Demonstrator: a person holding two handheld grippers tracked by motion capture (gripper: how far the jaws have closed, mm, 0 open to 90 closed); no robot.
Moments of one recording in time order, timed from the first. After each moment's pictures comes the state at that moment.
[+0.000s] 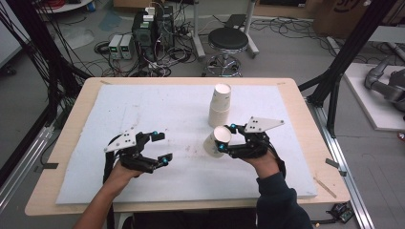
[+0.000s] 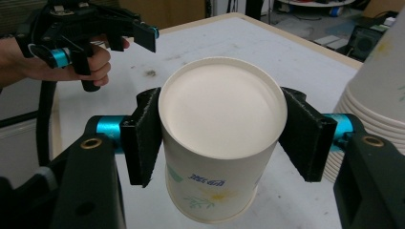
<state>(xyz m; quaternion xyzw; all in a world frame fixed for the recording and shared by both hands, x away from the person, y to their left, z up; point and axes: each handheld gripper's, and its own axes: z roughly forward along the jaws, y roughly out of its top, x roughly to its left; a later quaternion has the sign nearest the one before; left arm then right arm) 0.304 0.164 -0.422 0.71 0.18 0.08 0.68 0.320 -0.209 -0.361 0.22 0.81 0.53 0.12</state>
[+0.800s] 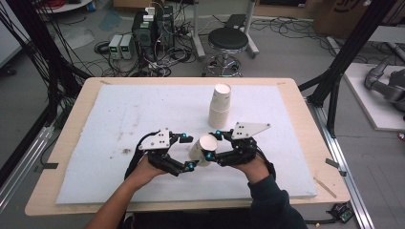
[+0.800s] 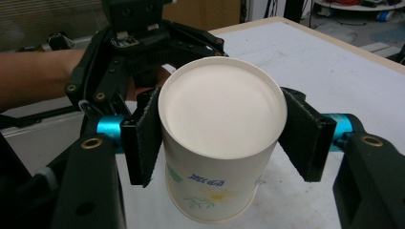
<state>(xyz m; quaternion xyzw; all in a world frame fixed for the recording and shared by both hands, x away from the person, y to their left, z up) 0.316 0.095 -0.418 0.76 0.10 0.06 0.64 0.309 -0.177 -0.364 0.17 0.82 0.54 0.07</state>
